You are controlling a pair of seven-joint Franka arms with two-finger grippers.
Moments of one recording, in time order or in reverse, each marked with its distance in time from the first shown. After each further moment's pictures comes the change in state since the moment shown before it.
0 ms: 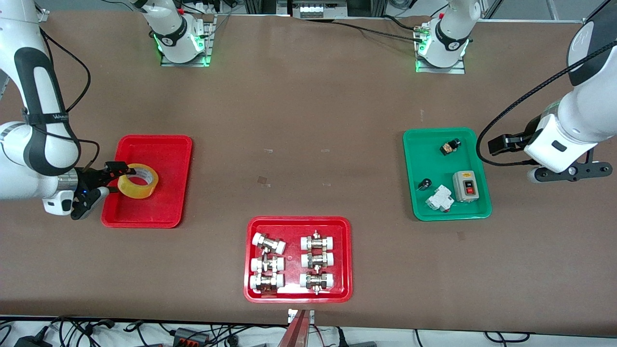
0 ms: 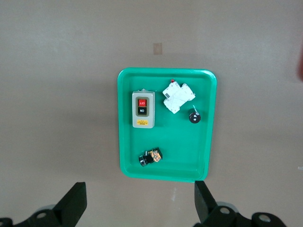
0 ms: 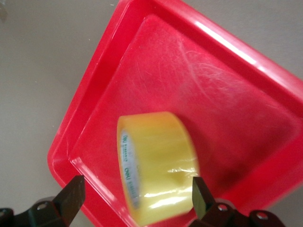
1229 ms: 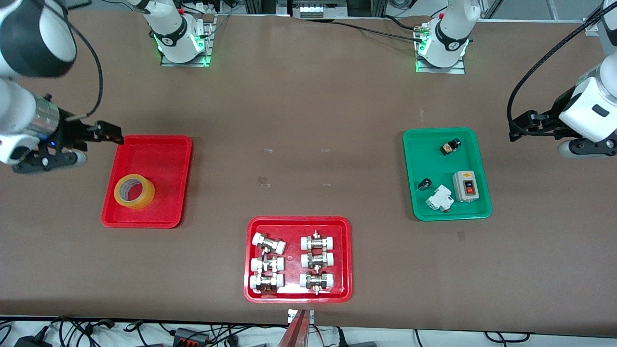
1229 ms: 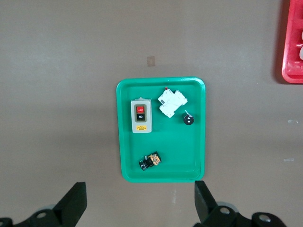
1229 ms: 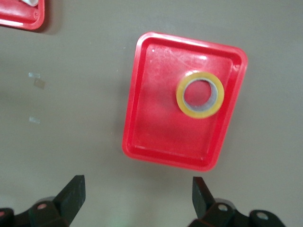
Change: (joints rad) left arm -0.258 -0.149 0.377 -0.062 -0.156 0.054 0.164; right arm 0.210 -0.452 0.006 0.011 -0.158 -0.273 0.776
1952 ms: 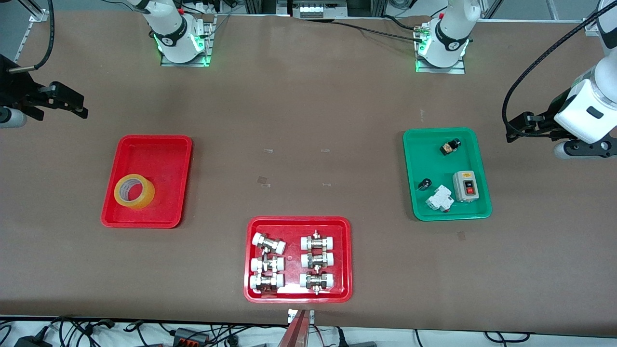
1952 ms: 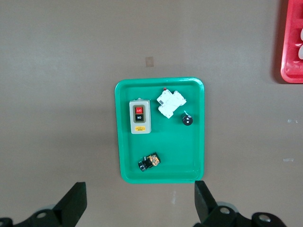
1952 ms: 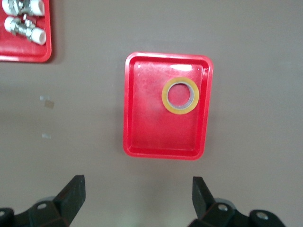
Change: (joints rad) left arm -0.003 0.000 -0.001 -0.003 0.000 0.005 0.000; right arm -0.003 -0.061 -0.010 0.124 -0.019 -0.065 0.122
